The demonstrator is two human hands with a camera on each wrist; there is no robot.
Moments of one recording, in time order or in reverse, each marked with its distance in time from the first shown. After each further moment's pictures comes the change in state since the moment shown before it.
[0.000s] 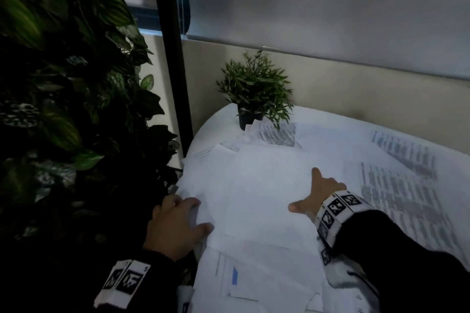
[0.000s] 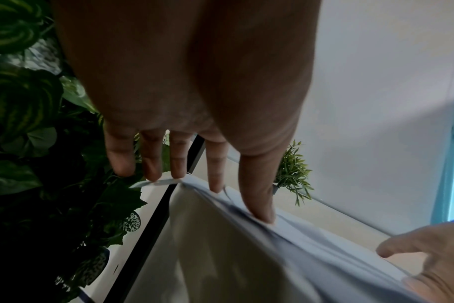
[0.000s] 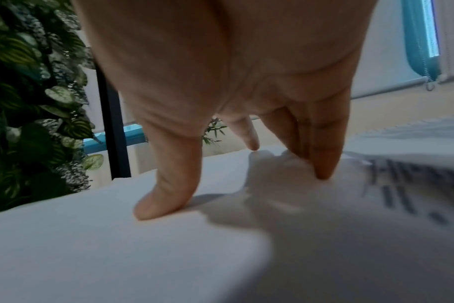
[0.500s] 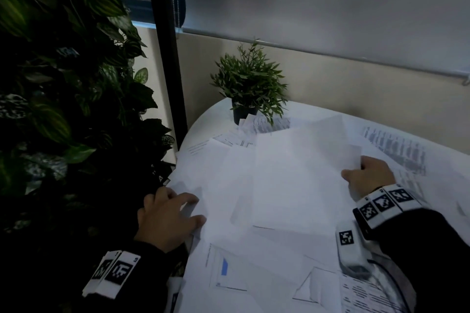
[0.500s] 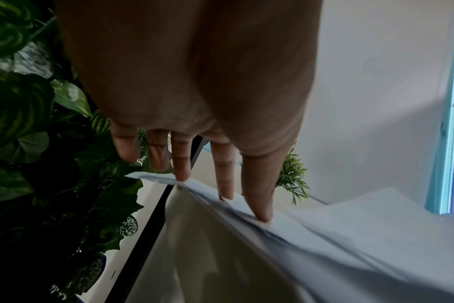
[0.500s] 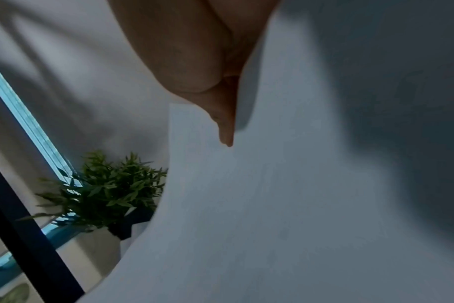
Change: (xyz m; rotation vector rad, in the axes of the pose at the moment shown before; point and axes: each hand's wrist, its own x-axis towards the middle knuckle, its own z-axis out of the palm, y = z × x) left_hand -0.004 0.005 0.000 0.101 0.082 0.025; right_hand -0.012 0.069 -0.031 0.736 0.381 0.097
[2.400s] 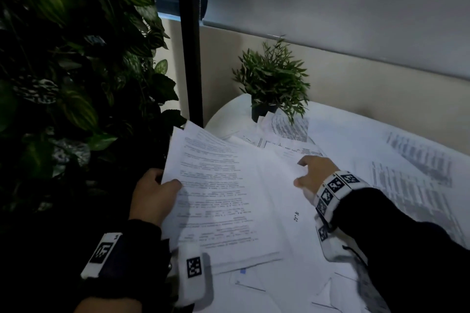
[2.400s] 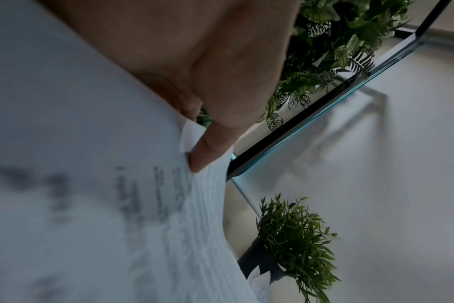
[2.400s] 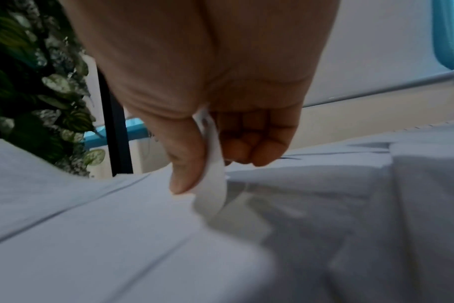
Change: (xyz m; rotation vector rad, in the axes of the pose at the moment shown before) left_hand 0.017 -0.026 -0.030 -0.950 0.241 -0.307; right_hand 0.002 -0.057 0.085 -0.555 -0.366 -0.325
